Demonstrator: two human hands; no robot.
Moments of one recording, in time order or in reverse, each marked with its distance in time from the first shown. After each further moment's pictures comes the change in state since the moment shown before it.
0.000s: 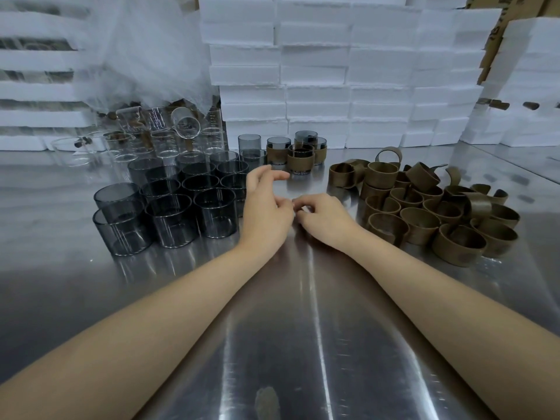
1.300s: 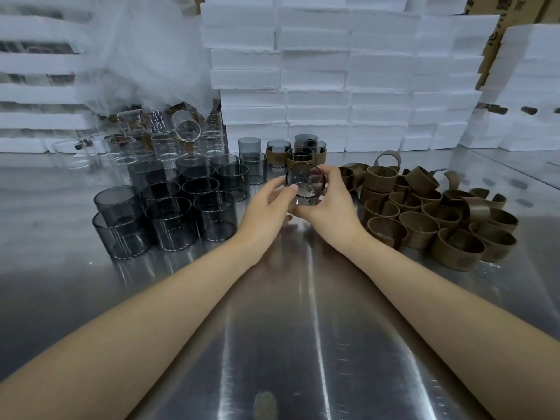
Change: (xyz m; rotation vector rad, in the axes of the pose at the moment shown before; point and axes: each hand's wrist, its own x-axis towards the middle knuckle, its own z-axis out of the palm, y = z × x) left_hand 0.010 -0.007 0.001 -0.418 -0.137 -0.250; right_hand 0.000 -0.004 -0.001 0.372 0.348 -0.099
